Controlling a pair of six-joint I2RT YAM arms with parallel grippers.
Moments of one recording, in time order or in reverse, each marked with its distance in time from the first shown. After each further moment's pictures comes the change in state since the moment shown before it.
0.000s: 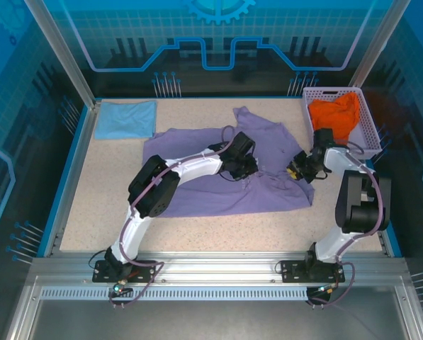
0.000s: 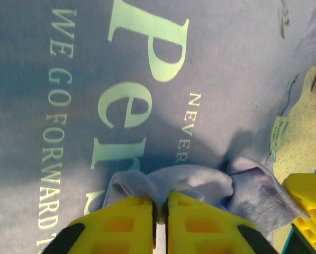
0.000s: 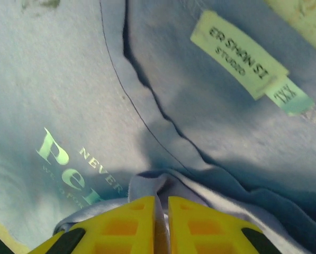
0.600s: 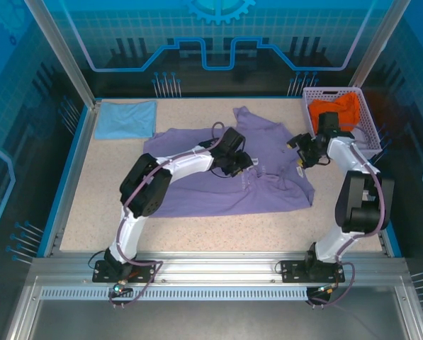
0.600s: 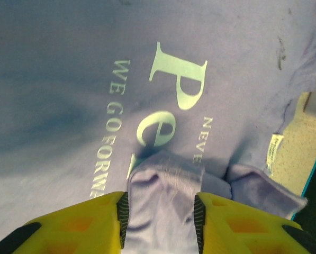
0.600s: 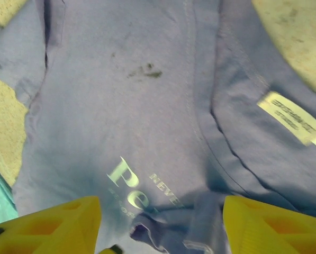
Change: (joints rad) left arm 0.046 -0.109 -0.116 0.023 0.006 0.014; right arm 0.002 -0.052 0.128 -0.020 0.054 0.054
